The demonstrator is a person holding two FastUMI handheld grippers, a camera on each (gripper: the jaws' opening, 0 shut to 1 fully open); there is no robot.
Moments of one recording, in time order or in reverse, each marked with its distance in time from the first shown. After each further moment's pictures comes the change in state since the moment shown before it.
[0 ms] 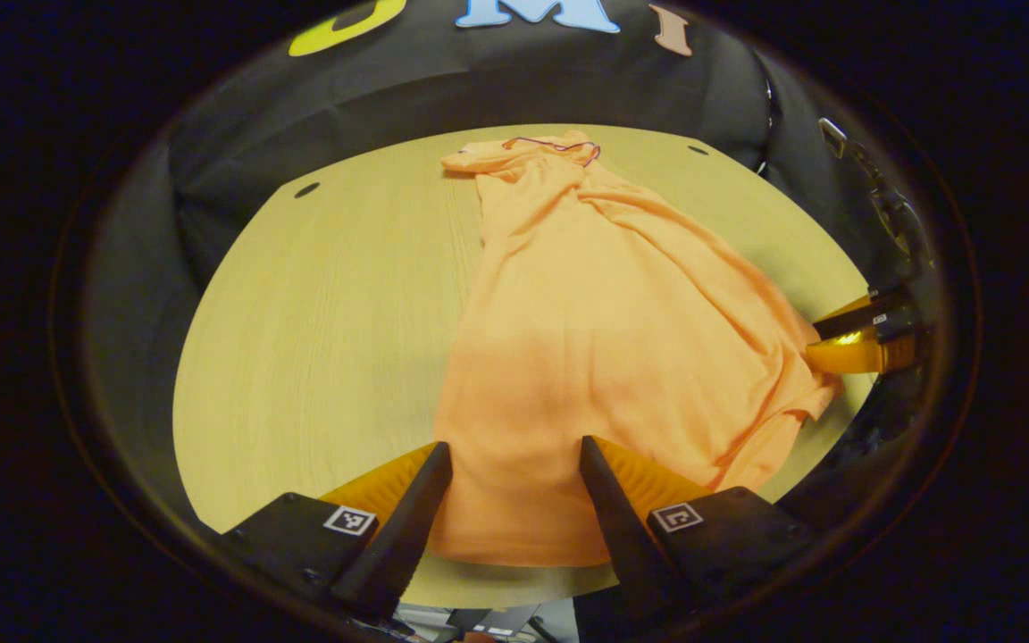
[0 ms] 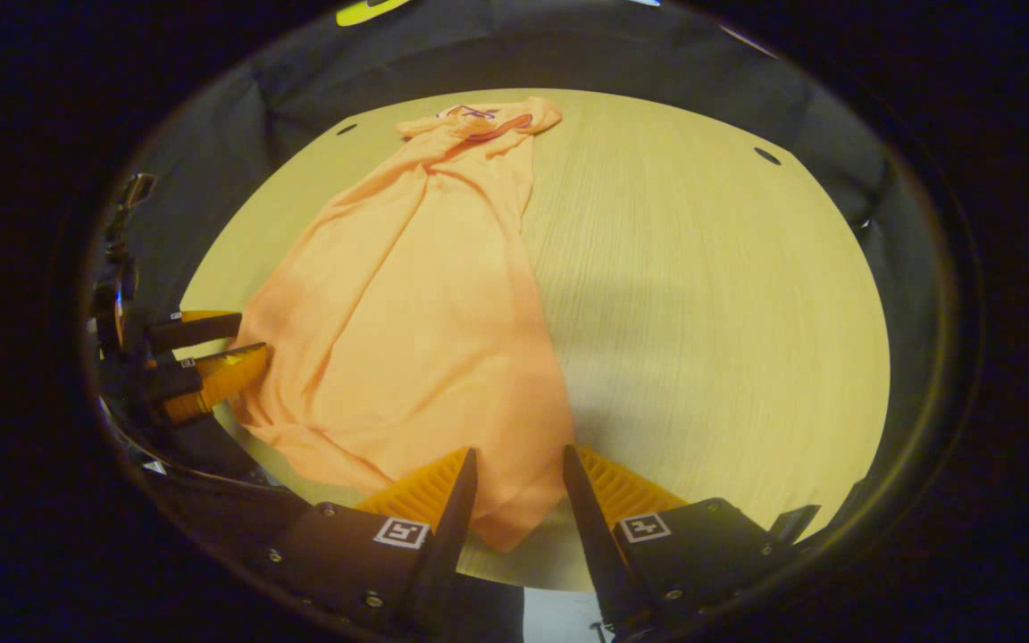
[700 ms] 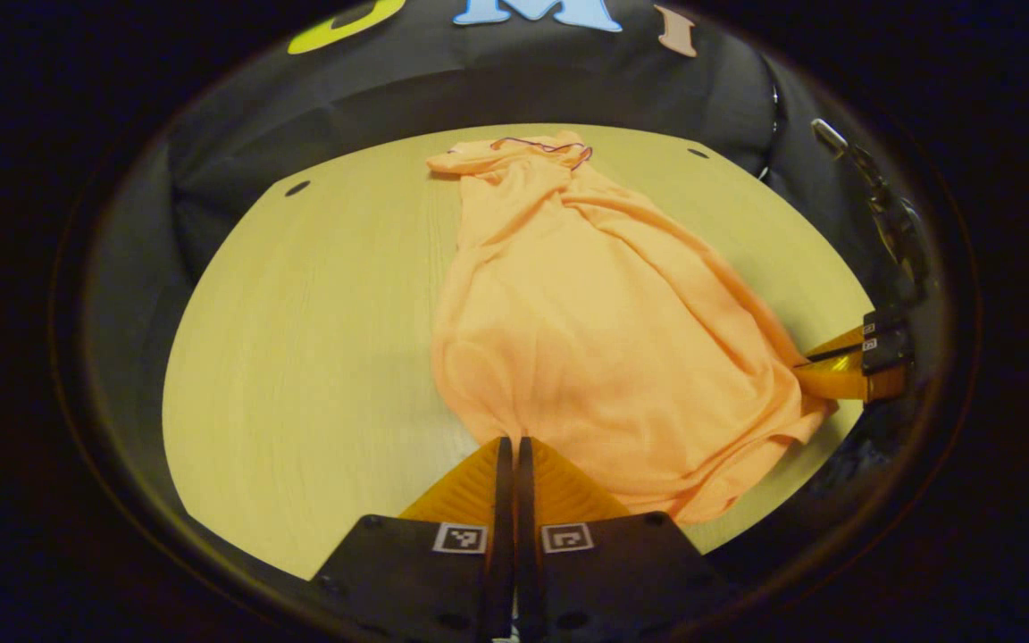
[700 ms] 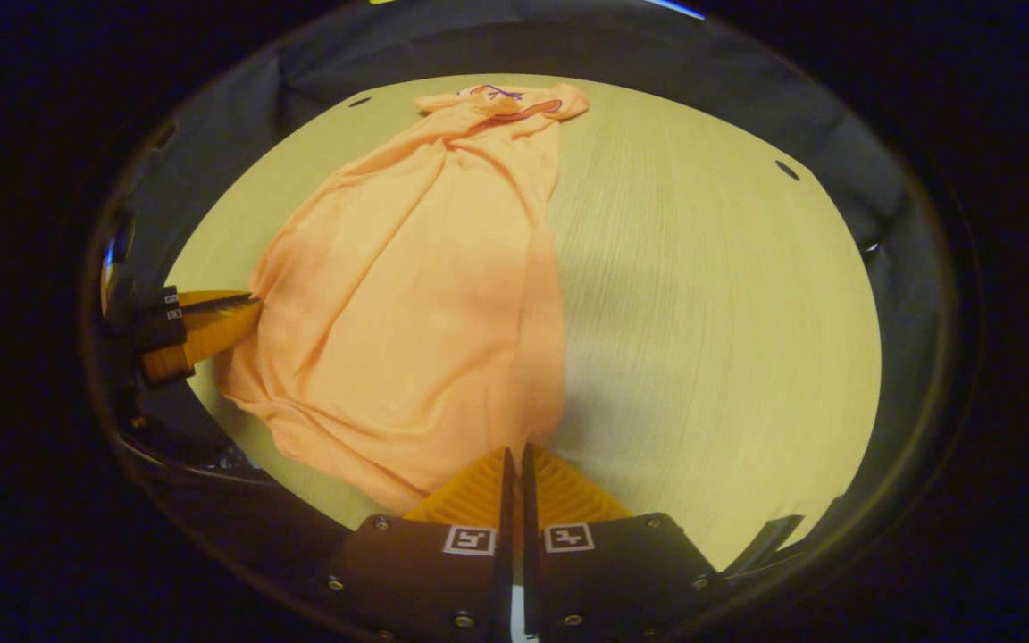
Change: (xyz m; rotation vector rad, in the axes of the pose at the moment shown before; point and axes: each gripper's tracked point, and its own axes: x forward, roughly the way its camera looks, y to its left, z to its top) left arm 0.008 -0.021 0.010 -0.045 0.018 -0.018; right arm 0.002 0.008 0.002 -0.058 0.041 -0.034
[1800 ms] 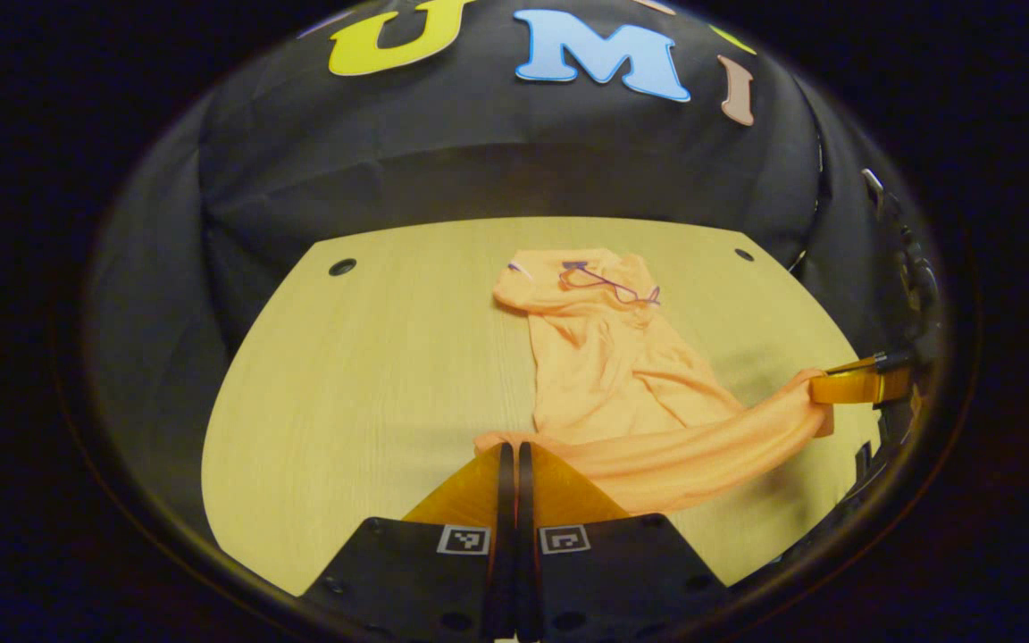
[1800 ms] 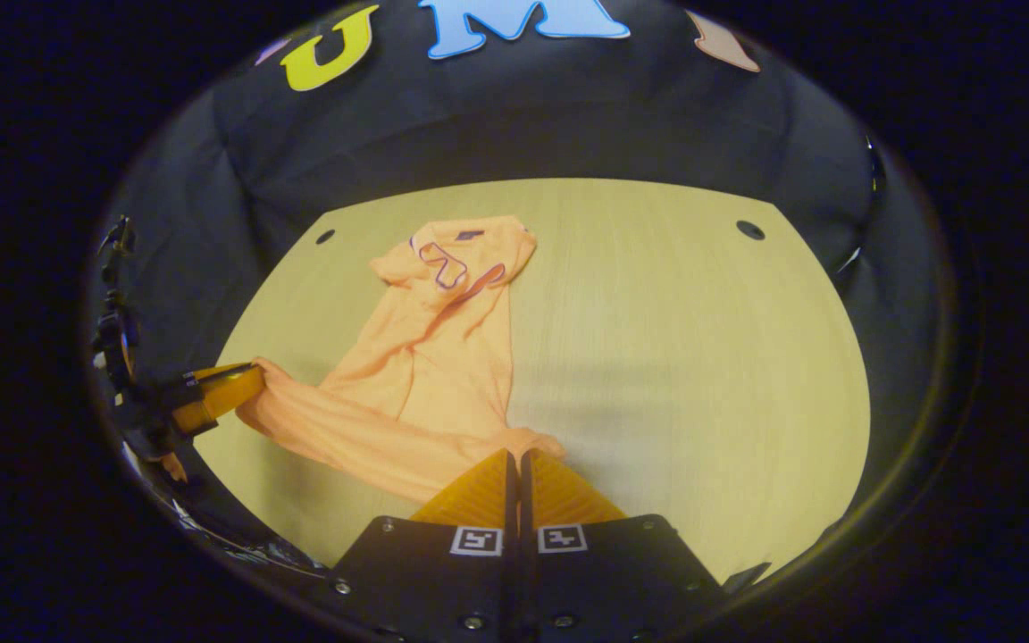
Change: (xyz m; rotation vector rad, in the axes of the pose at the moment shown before) left arm -0.019 0.062 0.186 -0.066 -0.259 0.052; right arm -0.056 -0.041 0.173 0.177 -0.319 0.045
